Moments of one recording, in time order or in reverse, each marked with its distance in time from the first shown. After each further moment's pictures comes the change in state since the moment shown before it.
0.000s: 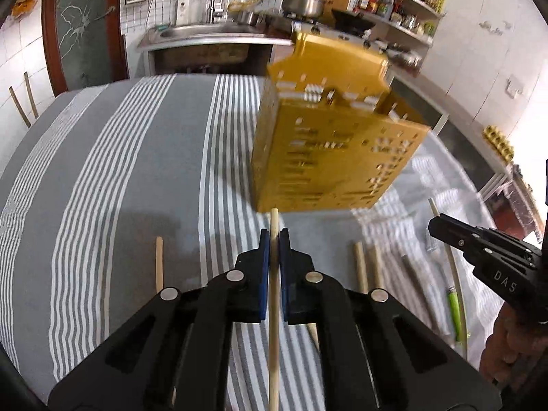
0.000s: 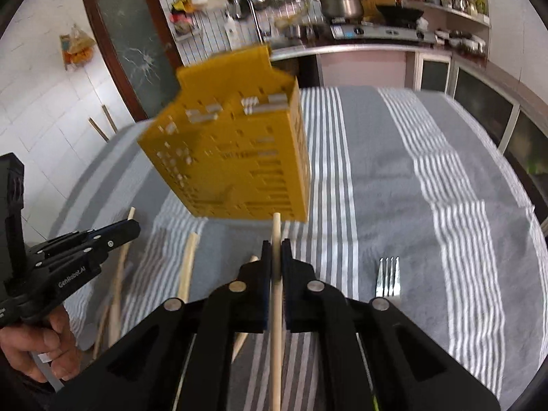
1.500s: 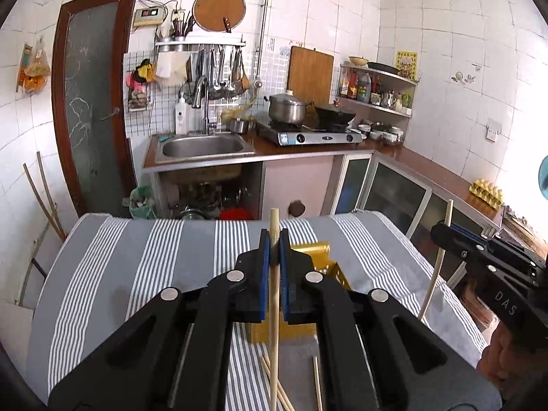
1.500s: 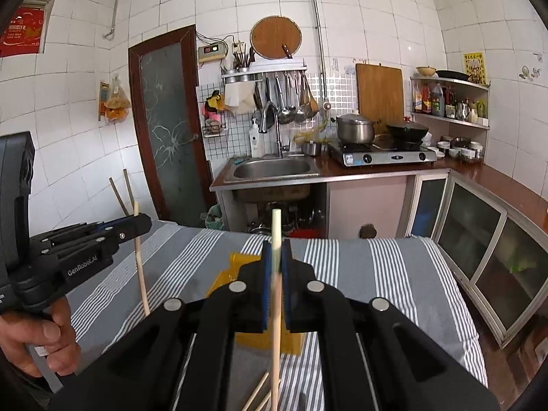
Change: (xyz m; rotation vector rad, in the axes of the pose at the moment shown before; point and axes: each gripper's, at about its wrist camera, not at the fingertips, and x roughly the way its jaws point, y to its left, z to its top) left arm -0.140 -0.050 0.121 0.088 -0.374 0.023; right arm -0.136 0.032 0.114 -0.142 -0.407 -0.002
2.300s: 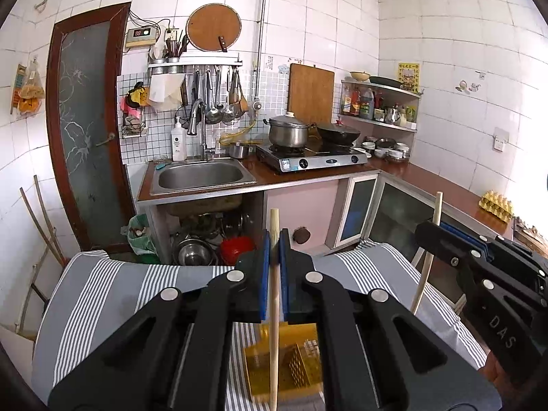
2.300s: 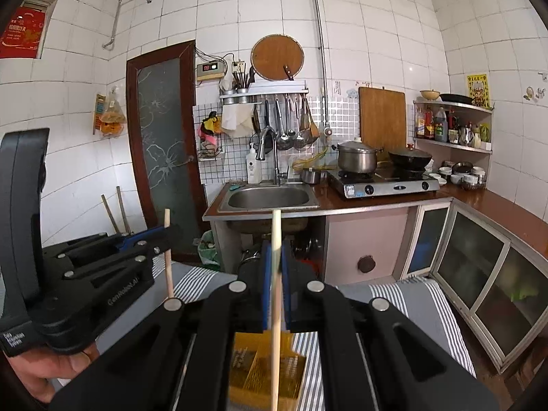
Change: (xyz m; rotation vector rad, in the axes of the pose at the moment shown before) left arm 0.069 -0.010 0.070 0.019 -0.073 0.017; right arm 0.058 0.005 0.062 -0.030 -0.094 -0.019
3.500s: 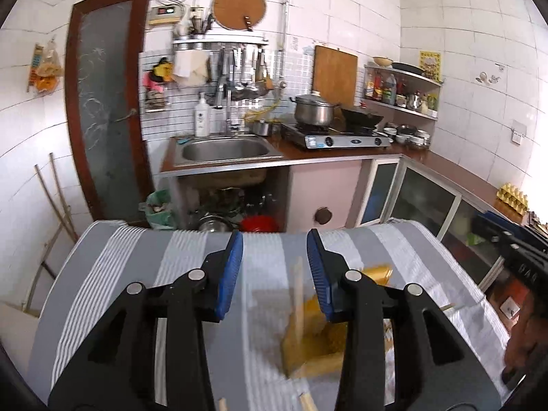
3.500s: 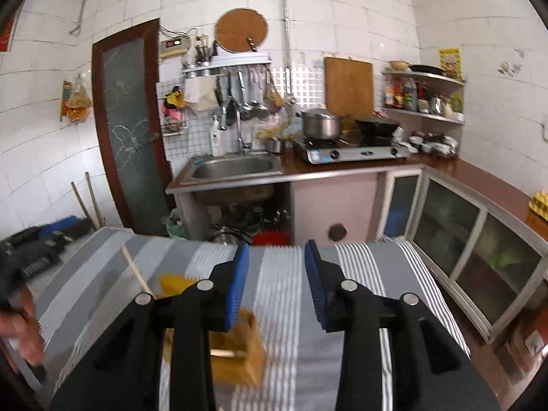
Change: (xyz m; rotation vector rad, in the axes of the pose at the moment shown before) left arm -0.009 0.059 -0.076 -0.032 0.054 0.076; right arm -0.004 -0.048 -0.072 0.054 0.114 -0.138
